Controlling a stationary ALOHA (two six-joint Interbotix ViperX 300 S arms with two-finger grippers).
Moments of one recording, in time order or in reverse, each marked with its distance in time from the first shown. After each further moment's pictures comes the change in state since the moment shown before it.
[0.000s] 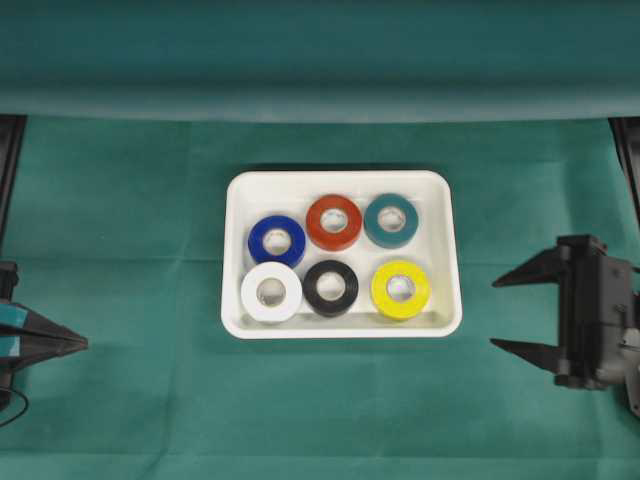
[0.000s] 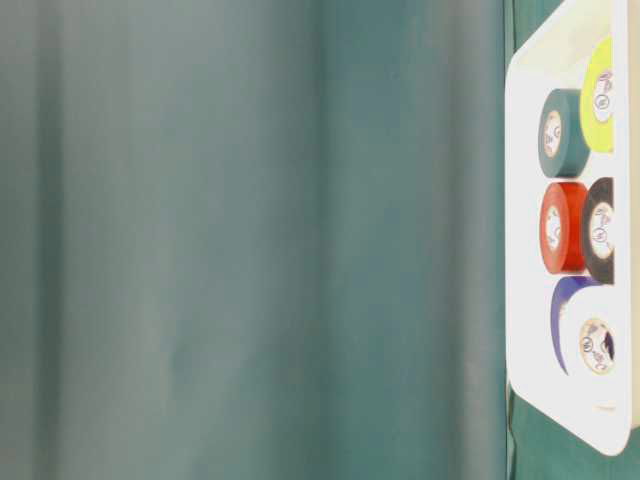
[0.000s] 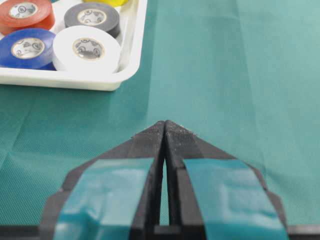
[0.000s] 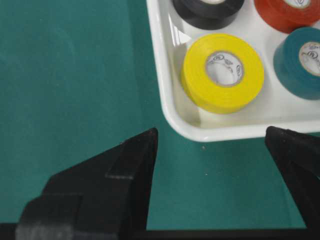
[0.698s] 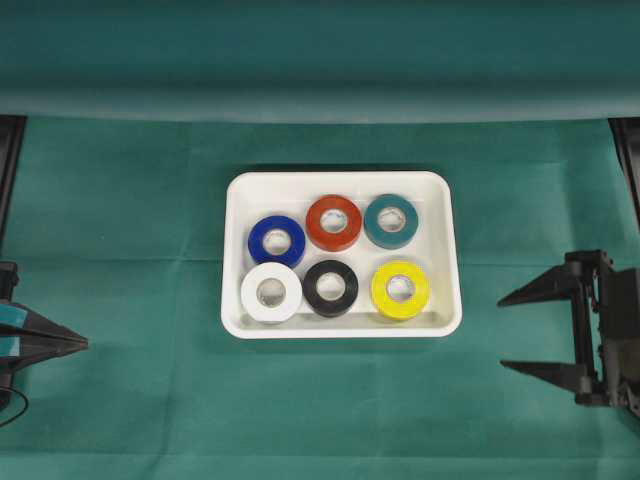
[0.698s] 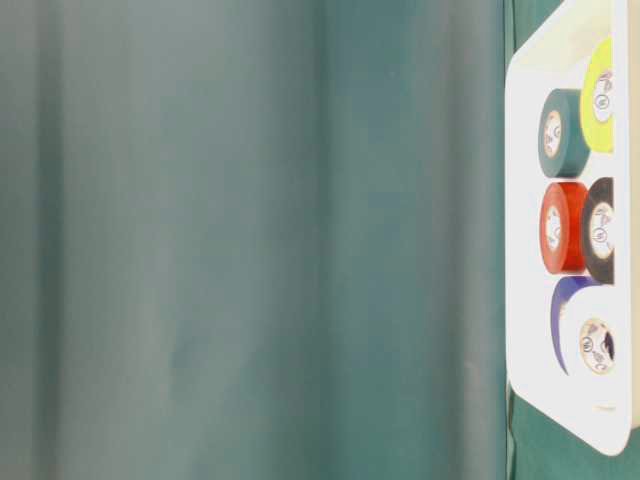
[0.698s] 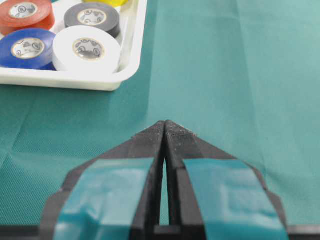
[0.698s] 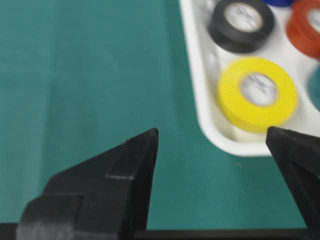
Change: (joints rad) left arm 0.000 0.000 0.000 0.000 0.000 0.002; right arm 0.035 -0.058 0.061 0.002 -0.138 0.012
